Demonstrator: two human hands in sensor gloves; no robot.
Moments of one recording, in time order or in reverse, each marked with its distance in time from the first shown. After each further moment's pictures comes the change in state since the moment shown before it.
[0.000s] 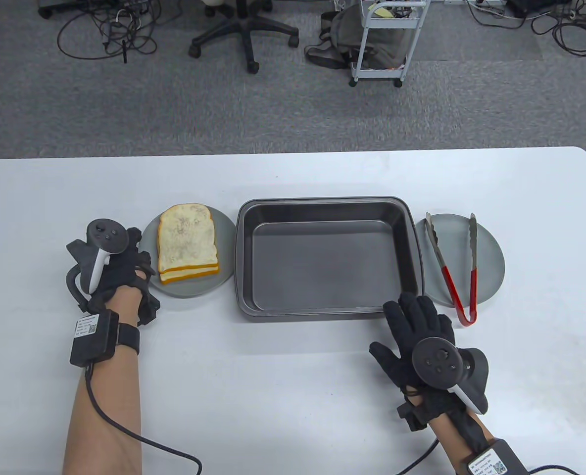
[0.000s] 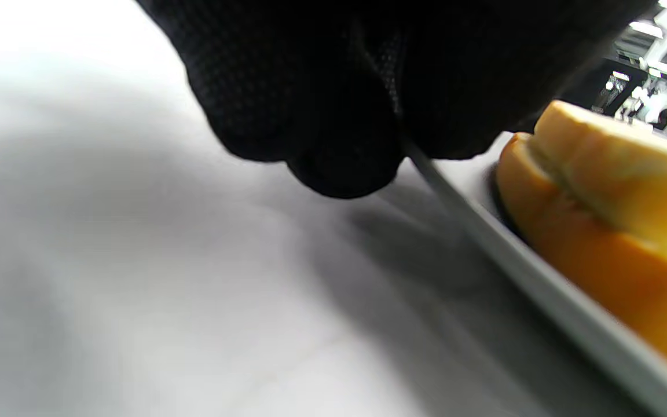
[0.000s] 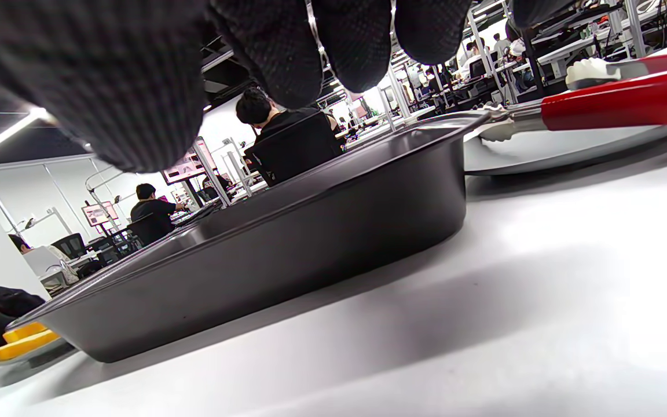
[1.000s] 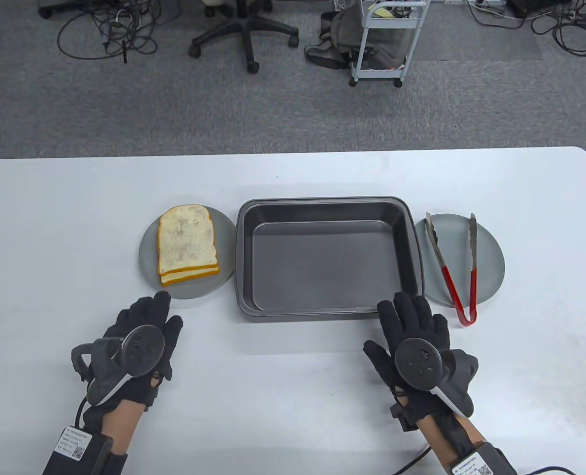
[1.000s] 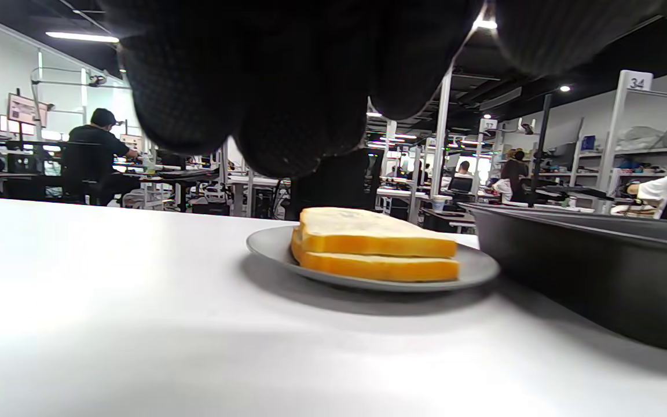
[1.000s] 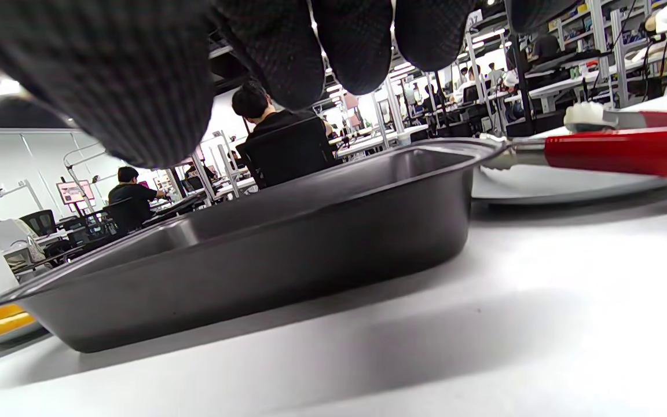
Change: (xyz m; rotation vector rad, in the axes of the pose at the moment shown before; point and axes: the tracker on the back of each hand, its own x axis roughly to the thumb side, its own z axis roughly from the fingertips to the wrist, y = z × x) left_hand -0.003 0.003 0.194 0.271 -0.539 -0.209; right_hand 0.026 -0.007 0.005 -0.035 0.019 0.123
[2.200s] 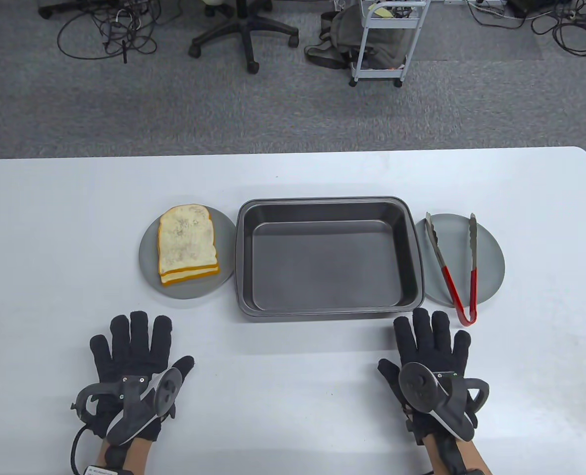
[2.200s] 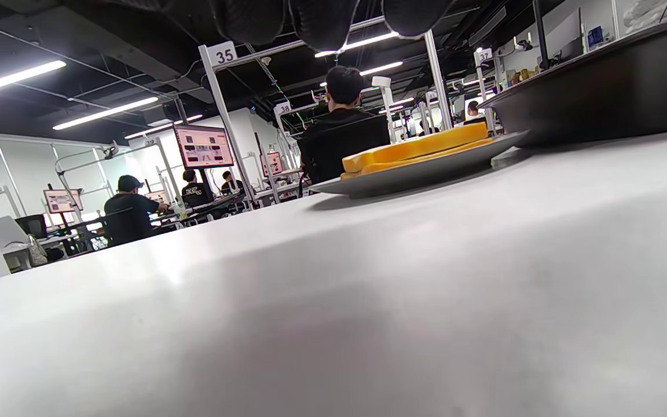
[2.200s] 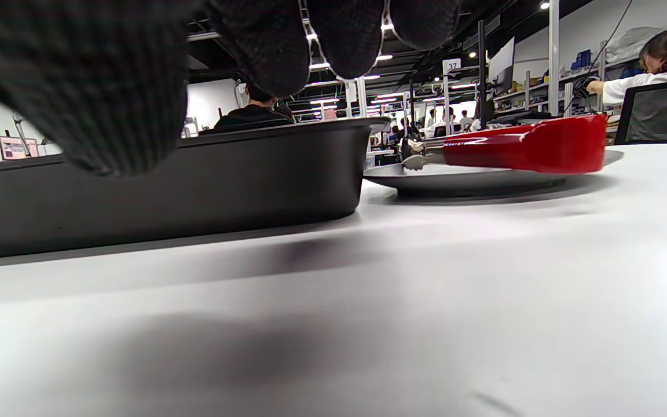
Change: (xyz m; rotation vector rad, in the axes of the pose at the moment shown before) left_hand 0.003 -0.042 0.042 -0.033 0.020 -0.338; right_hand -0.027 0.030 0.026 -0.043 0.056 0.199
